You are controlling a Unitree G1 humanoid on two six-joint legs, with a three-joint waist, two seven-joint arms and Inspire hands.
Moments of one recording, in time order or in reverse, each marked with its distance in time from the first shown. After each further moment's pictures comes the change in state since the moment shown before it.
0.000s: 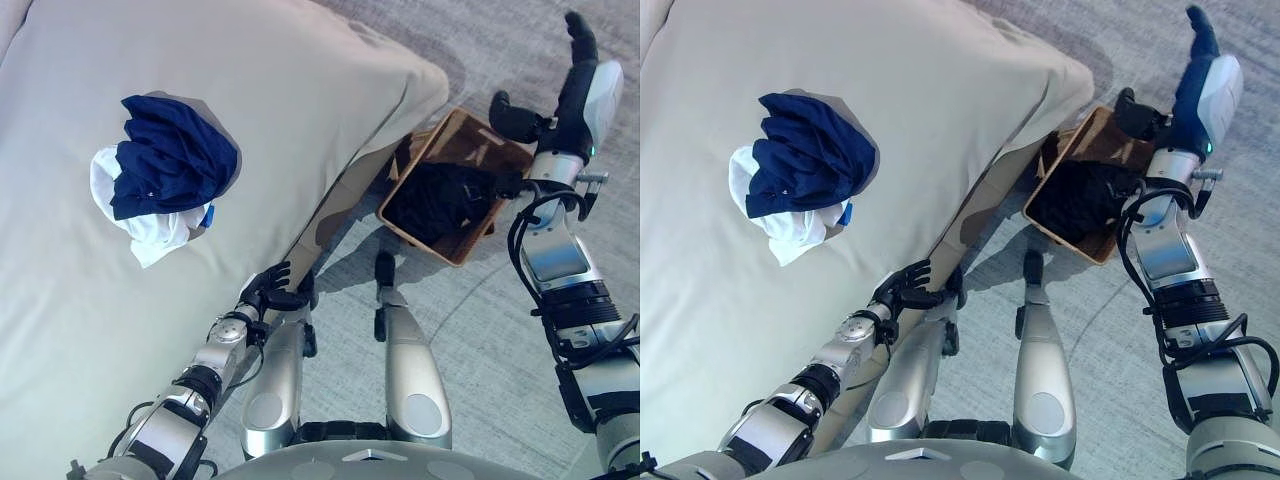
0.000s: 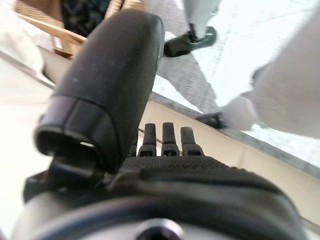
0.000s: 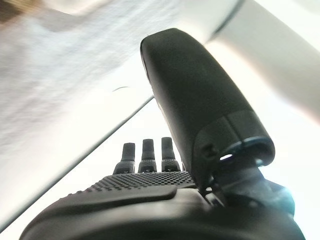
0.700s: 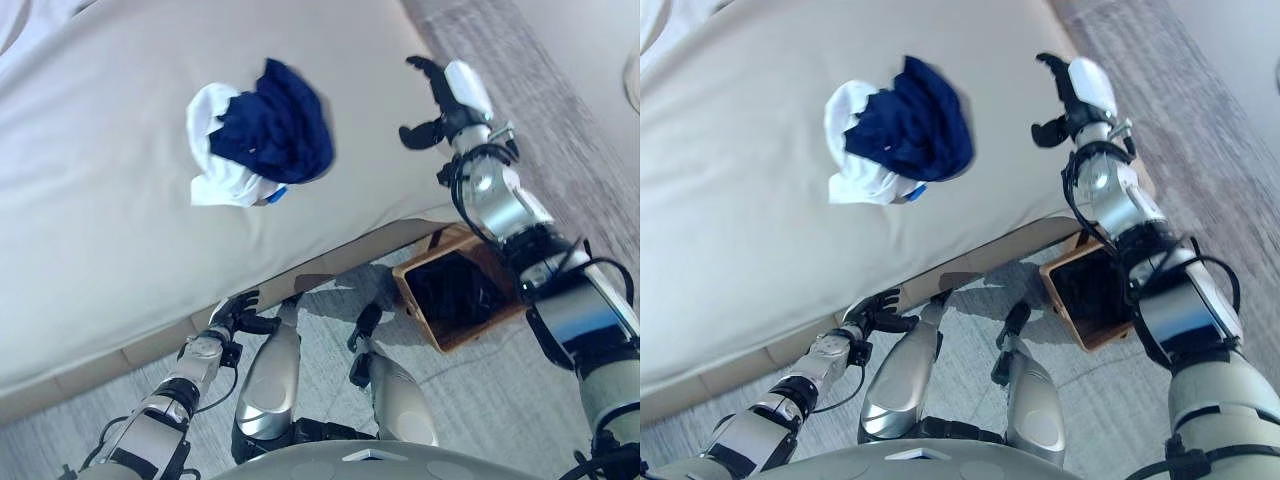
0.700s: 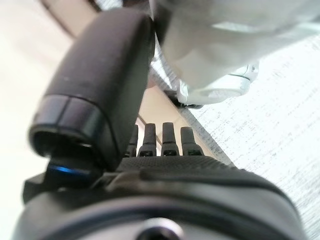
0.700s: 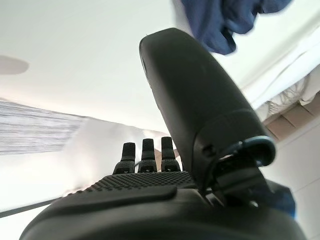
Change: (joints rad) left arm 0.034 0.084 0.014 0.088 0.109 0.053 0.009; right arm -0.494 0.126 0.365 0.648 -0.036 -0.060 0.218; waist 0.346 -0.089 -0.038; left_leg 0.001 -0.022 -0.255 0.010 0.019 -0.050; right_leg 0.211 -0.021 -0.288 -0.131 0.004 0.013
